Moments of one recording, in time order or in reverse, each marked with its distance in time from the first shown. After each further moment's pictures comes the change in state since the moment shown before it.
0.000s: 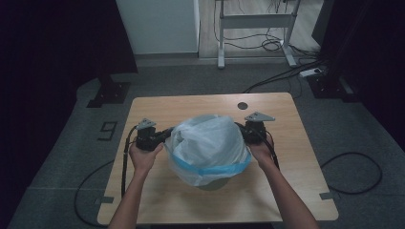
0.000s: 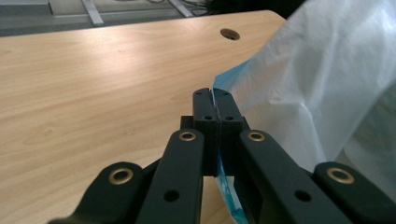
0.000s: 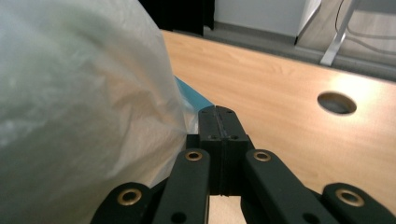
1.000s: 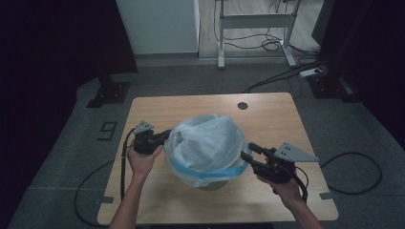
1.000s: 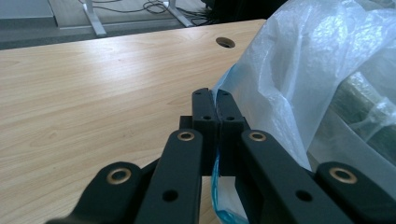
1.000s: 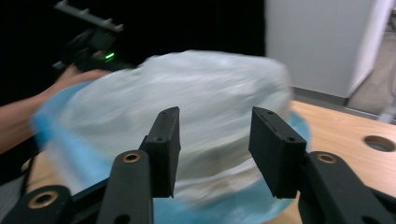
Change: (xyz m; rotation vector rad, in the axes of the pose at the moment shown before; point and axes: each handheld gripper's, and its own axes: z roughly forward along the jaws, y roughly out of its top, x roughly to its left) left arm -0.009 0.000 -0.017 -0.045 0.012 0.013; right arm 0.059 -0.025 -0.152 -0.259 0.224 -0.050
